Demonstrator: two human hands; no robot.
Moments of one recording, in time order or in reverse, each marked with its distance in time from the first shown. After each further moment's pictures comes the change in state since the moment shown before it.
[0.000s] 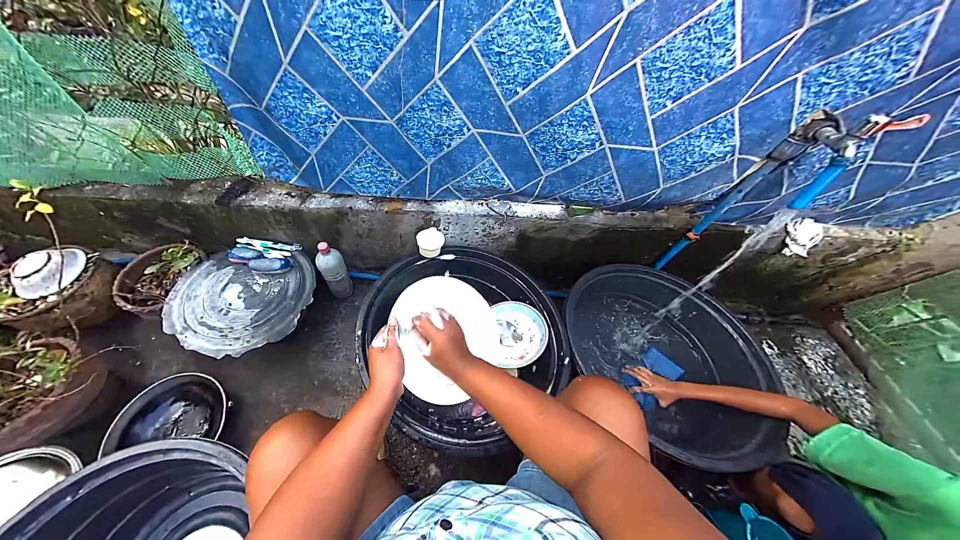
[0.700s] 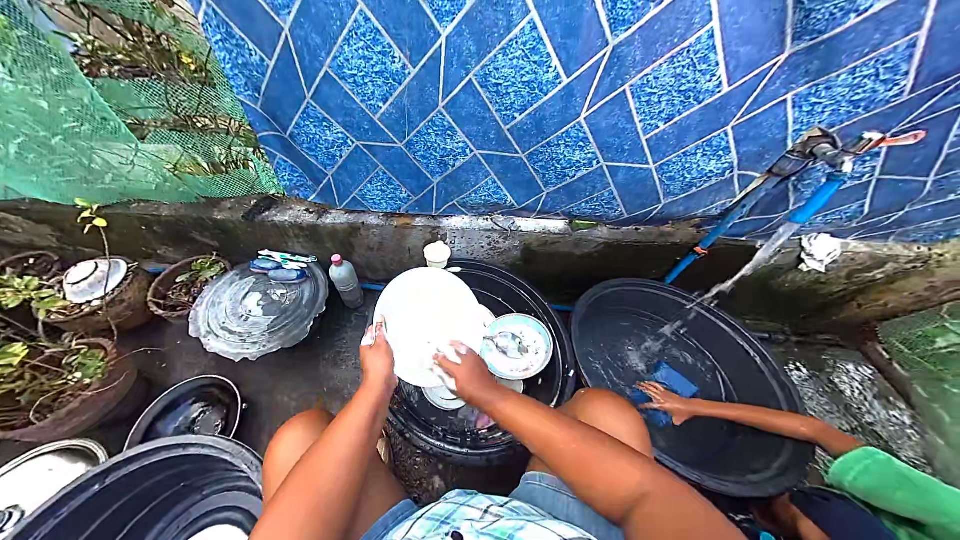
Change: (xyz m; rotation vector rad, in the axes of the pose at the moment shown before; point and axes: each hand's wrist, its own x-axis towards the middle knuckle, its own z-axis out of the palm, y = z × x) left_hand 0.010 0.015 -0.005 -0.071 0.133 0.005; right_hand -0.052 0.012 -0.031 -0.020 -0.216 -0.055
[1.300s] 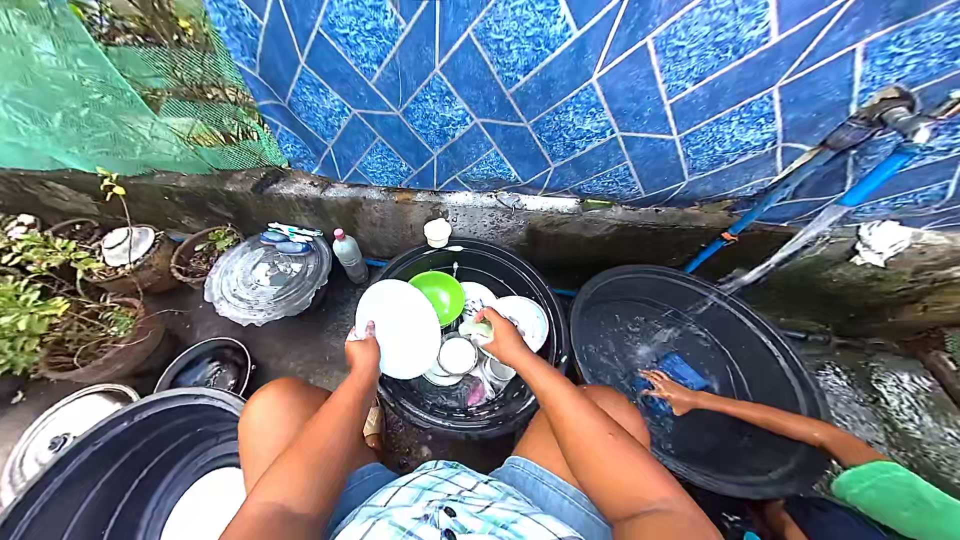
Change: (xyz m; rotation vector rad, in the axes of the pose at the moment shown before) left_hand -0.009 -0.054 -0.011 0.414 0.207 -0.088; right_hand -0.013 0.082 -0.063 0.255 -0.282 0.472
